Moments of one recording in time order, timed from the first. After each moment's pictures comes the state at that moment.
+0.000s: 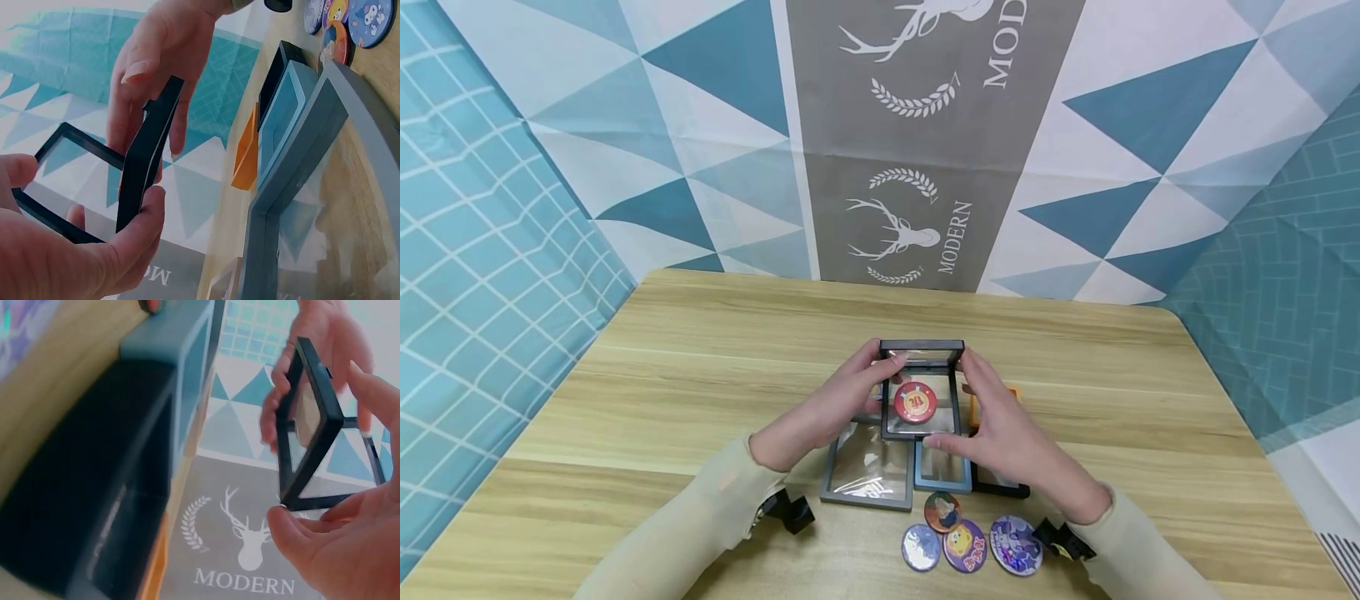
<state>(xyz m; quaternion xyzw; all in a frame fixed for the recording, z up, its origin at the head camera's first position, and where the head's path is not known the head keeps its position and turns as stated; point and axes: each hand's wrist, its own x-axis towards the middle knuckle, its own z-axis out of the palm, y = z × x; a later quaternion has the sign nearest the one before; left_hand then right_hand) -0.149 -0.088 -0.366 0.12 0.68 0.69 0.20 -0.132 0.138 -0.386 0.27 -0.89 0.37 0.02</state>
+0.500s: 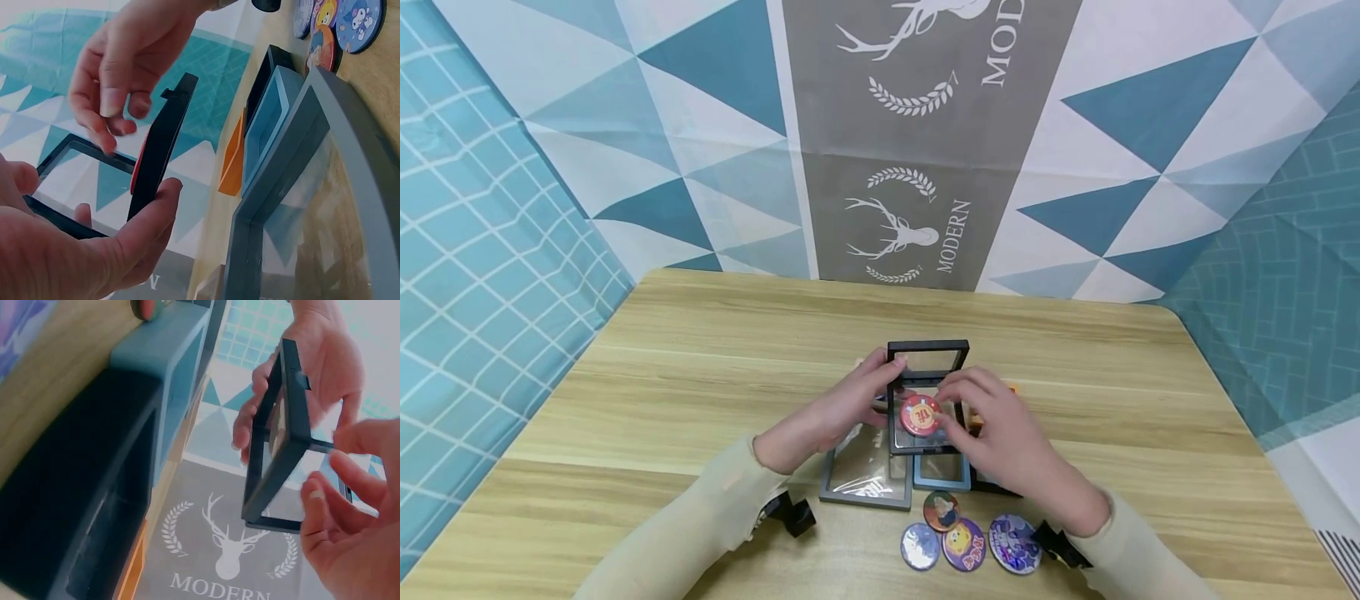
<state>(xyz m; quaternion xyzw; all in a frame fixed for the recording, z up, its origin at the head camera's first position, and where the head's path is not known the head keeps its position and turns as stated) -0.147 -0.084 -0.371 0.12 0.70 0.67 0.24 -0.125 0.136 -0.382 0.35 -0.87 0.31 0.18</state>
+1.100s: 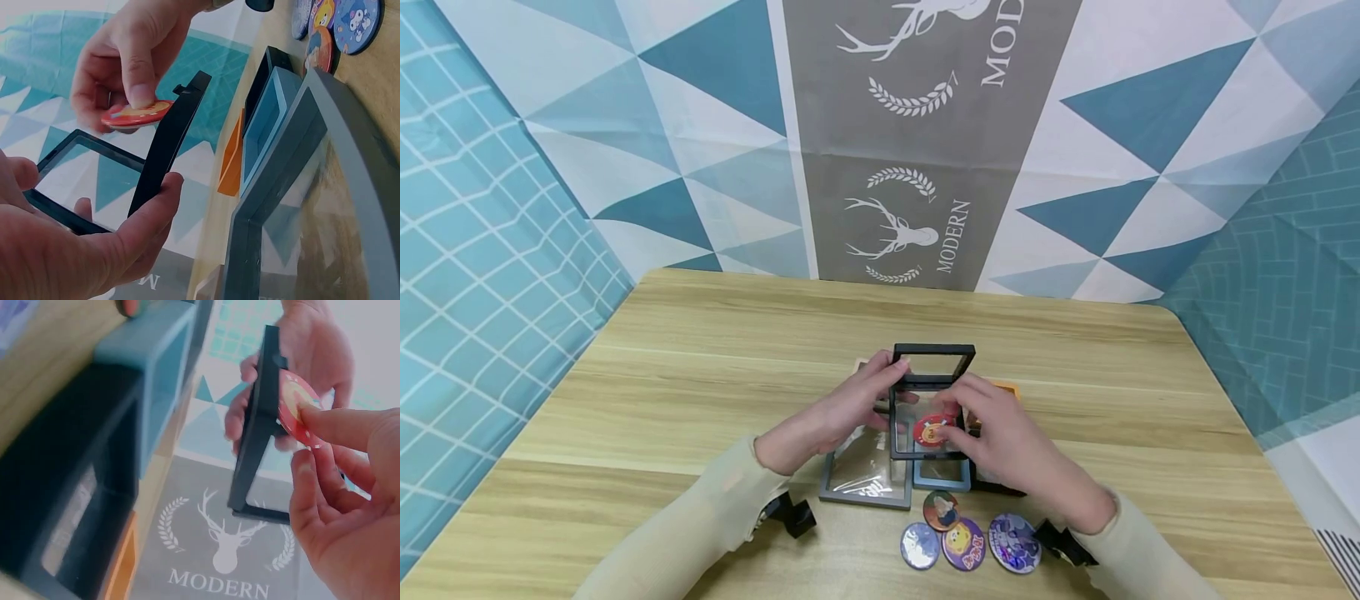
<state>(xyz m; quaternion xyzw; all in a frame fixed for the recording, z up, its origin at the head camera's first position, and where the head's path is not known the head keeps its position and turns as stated) -0.145 -0.082 -0.372 0.13 0.68 0.68 0.25 -0.125 0.139 -0.379 0.37 -0.87 0.31 0.11</state>
